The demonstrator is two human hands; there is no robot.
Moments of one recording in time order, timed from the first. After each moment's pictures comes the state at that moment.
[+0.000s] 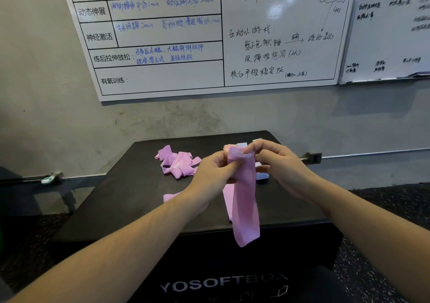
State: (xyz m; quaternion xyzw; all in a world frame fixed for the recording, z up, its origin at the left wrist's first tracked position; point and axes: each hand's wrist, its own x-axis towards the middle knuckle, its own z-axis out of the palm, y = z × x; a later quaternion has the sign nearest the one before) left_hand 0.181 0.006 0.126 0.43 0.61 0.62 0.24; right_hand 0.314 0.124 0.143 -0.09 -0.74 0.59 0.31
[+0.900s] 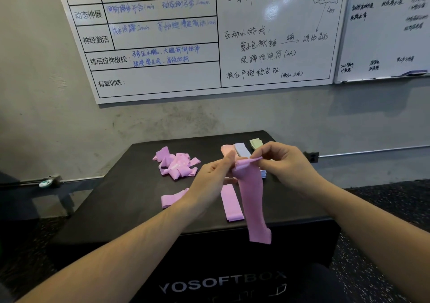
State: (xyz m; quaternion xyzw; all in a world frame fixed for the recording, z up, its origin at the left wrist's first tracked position) left_hand 0.196 -0.005 0.127 0.45 0.59 0.61 0.28; right_hand 0.335 0.133 0.137 -0.15 -0.80 0.45 0.37
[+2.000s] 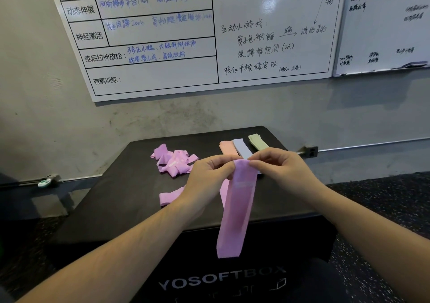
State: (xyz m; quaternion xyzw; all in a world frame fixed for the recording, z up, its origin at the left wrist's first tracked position) left_hand 0.203 -0.006 0.129 0.43 0.63 0.61 0.21; right_hand 0.341 0.132 0.119 -0.14 -0.80 0.46 0.36
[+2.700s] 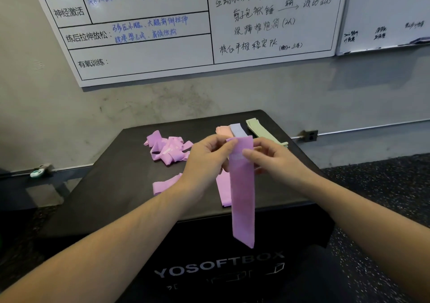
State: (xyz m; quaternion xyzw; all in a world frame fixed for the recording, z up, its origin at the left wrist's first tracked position) left_hand 0.187 0.027 0.112 0.43 0.62 0.63 0.19; right_hand 0.320 0.150 0.094 -0.14 -0.75 0.58 0.28
